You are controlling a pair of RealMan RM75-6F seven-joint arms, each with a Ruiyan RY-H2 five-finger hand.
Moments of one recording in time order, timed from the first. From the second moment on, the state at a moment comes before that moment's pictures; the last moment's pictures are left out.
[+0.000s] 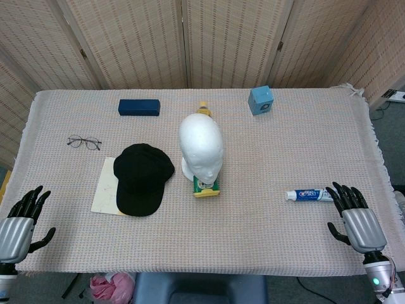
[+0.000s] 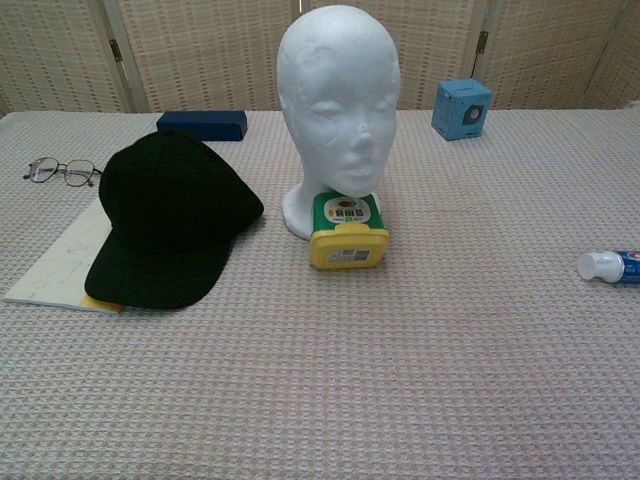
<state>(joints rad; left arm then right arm) -0.10 -1.12 -0.01 -1.61 1.55 1.50 0.08 0.12 -1.11 0.00 -1.66 -1.51 1.36 -0.13</state>
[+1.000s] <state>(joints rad) -0.11 -1.37 0.04 -1.44 1.82 1.61 0.12 0.15 -1.08 -0.03 -1.68 -1.63 1.36 -0.03</state>
